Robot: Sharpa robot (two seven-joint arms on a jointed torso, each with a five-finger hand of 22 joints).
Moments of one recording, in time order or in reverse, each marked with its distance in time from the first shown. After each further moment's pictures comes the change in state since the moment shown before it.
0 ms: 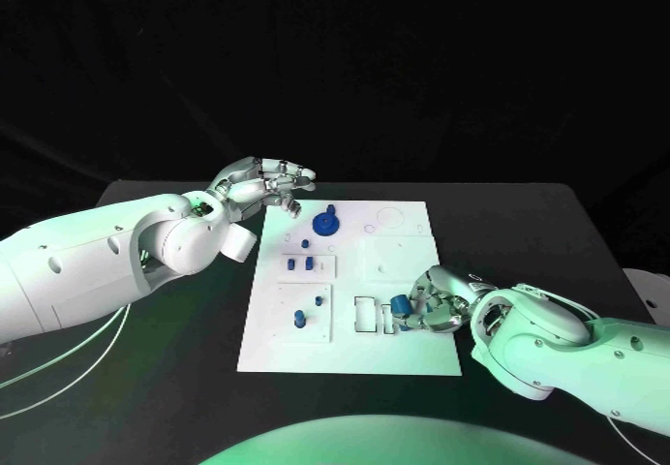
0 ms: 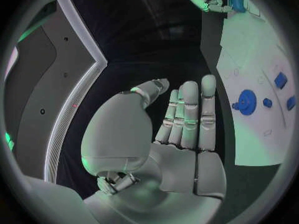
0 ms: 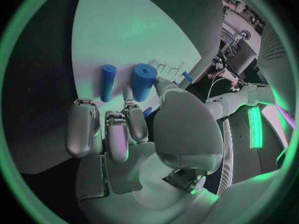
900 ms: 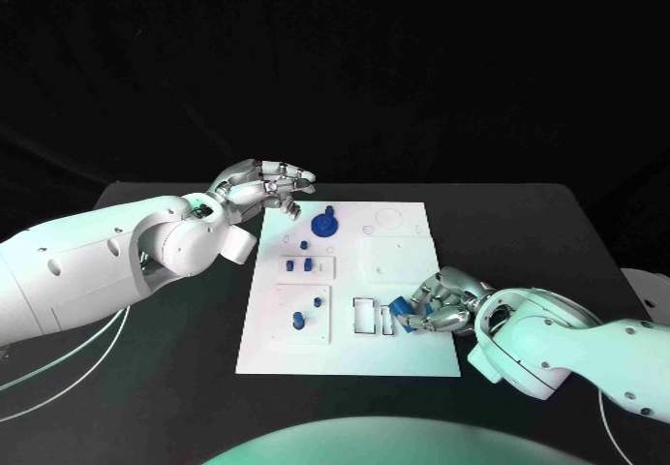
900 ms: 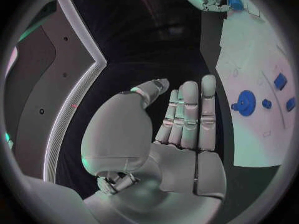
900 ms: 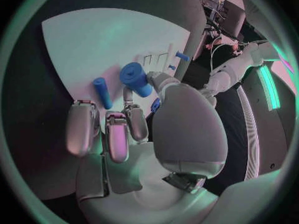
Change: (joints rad) left arm 0.000 0.006 0.000 -0.003 0.000 0.004 -0.008; left_hand 0.000 0.000 0.000 0.000 0.000 0.000 0.000 0.000 0.000 -0.004 0.004 0.004 0.000 0.000 0.000 0.000 -0.002 0.000 0.004 0.004 -0.004 -0.001; right arm 0.028 -0.027 -0.002 0.041 0.374 -0.104 0.000; right_hand 0.047 -0.047 0.135 -0.002 0.160 0.005 0.006 -0.019 -0.009 0.003 -0.004 0.000 0.000 0.000 -0.007 0.000 0.000 0.000 0.000 0.000 -0.004 0.000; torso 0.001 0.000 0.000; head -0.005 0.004
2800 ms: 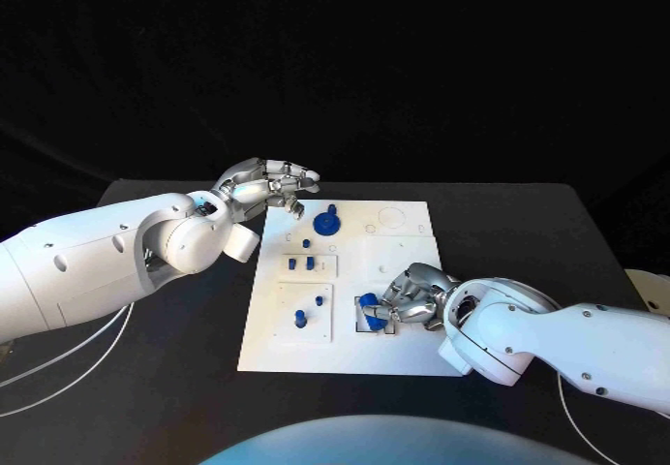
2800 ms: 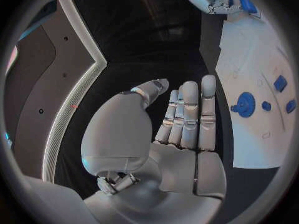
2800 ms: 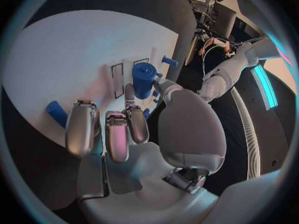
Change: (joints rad) left arm 0.000 0.002 0.000 -0.002 -0.001 0.009 -0.004; left_hand 0.000 0.000 0.000 0.000 0.004 0.000 0.000 0.000 0.000 -0.006 -0.001 -0.001 0.000 0.000 0.000 0.000 -0.003 0.000 0.000 0.000 -0.004 -0.001; right arm 0.024 0.137 0.002 -0.056 0.046 0.054 -0.005; right_hand -0.148 0.020 -0.022 -0.003 -0.107 0.038 -0.015 0.006 0.012 0.017 -0.004 0.023 0.000 0.000 0.000 0.008 0.000 0.000 0.000 -0.007 0.010 0.000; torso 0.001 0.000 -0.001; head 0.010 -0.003
